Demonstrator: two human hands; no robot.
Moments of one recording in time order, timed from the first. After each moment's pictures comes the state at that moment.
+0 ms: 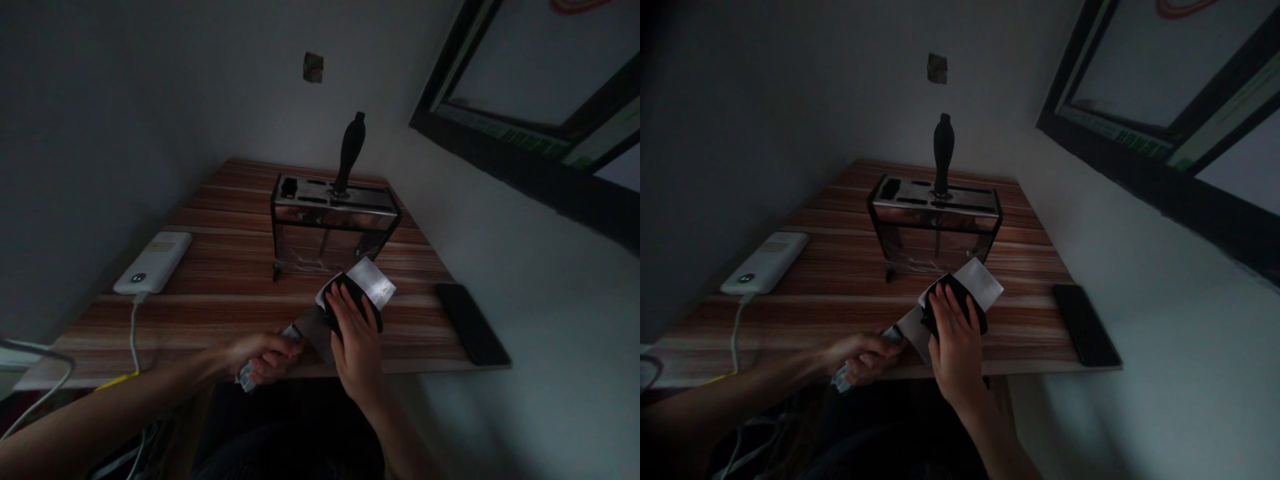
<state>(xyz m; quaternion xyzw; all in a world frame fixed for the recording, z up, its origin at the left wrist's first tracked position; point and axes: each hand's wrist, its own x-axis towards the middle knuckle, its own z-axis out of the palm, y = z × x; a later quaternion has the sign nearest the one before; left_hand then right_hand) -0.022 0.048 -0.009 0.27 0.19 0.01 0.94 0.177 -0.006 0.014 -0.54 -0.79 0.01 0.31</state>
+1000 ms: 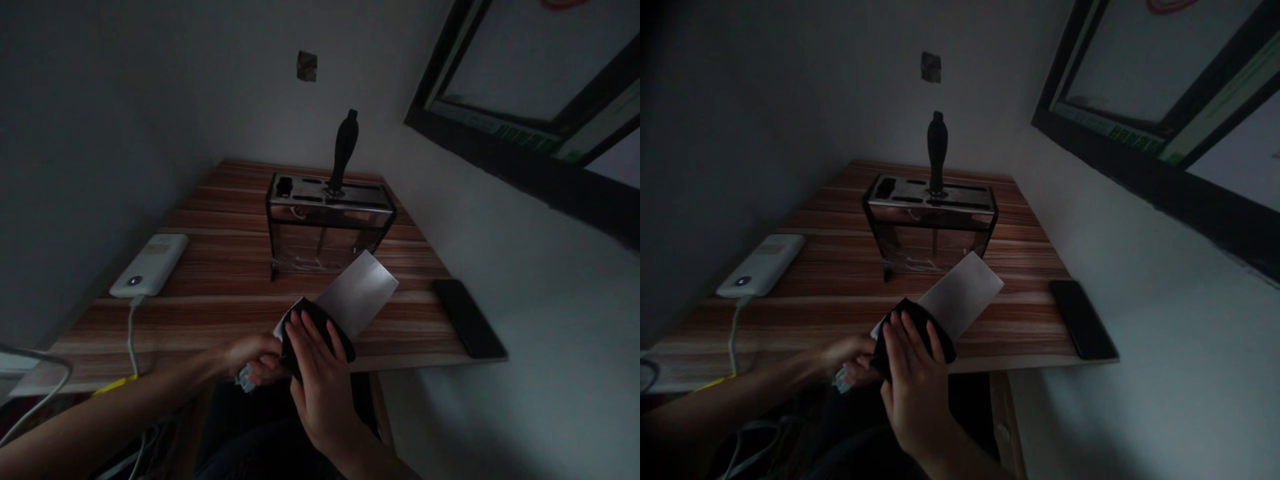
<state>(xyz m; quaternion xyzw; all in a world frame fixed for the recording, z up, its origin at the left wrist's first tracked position) -0.024 0.046 -0.019 0.35 0.23 -0.03 0.91 0.130 -0.043 0.012 -0.50 -0.82 0.08 0.28</state>
